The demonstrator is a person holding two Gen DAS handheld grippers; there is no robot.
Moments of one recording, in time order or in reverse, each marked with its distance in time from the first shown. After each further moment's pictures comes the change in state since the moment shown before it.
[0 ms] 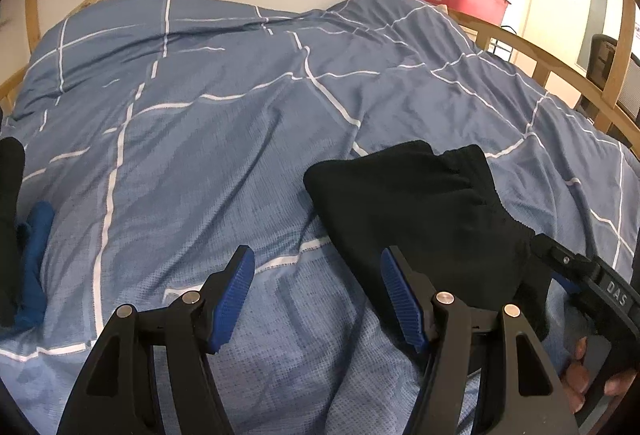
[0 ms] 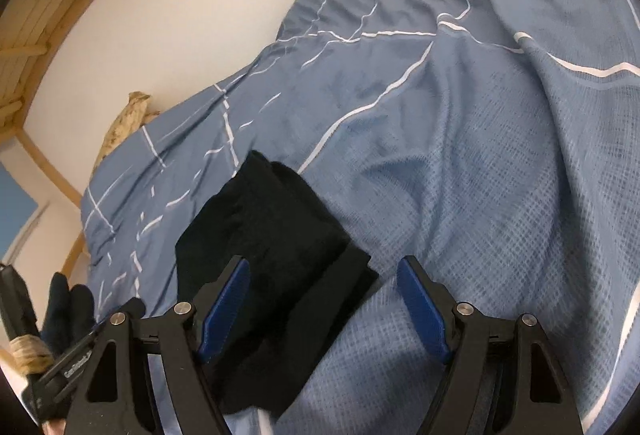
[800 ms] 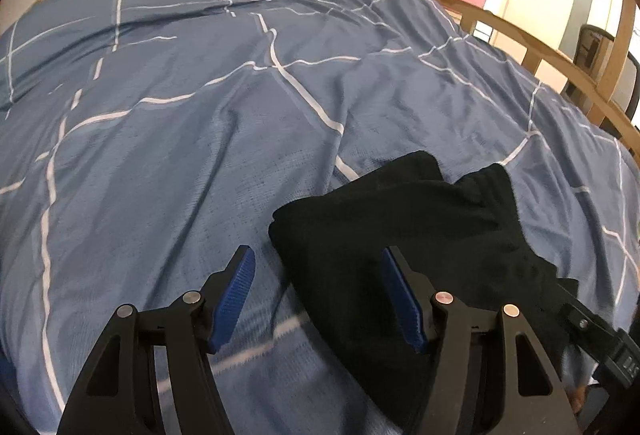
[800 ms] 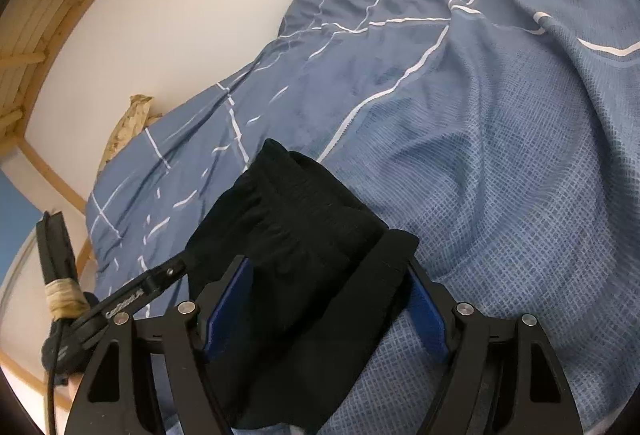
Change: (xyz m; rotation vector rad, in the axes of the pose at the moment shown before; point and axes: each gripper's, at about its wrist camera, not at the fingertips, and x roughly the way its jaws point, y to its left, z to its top) left arm 0.078 -0.002 0.043 0.054 0.069 -0.109; right arm 0.021 0.016 -0.004 0.041 0.007 0.012
